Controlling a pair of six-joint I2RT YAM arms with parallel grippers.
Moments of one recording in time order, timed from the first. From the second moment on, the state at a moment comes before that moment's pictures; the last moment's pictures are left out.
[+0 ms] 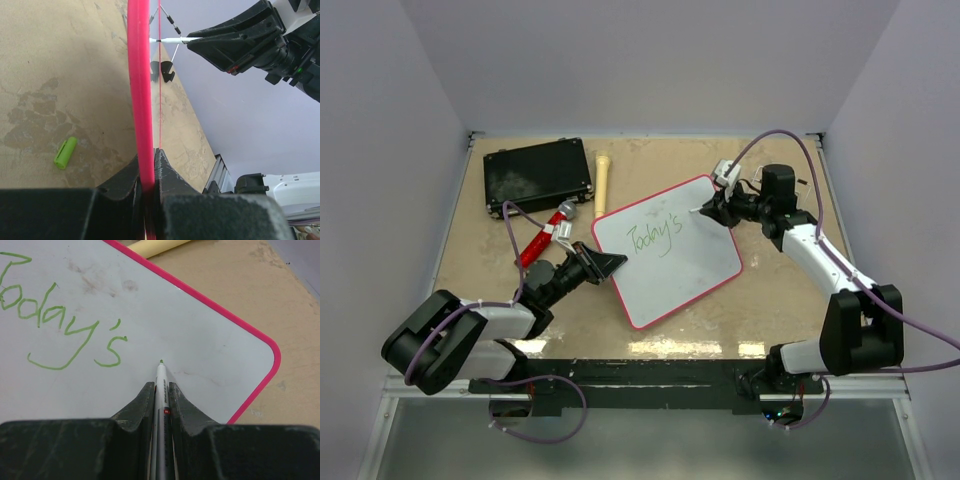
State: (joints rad) left arm -0.58 1.31 0.17 1.16 0.25 -0.92; right arm 0.16 1.39 0.95 -0.10 -0.75 -0.50
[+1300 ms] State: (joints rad) left arm -0.57 1.32 0.17 1.17 0.25 -0.92; right arm 0.16 1.39 0.99 -0.17 -0.69 -0.53
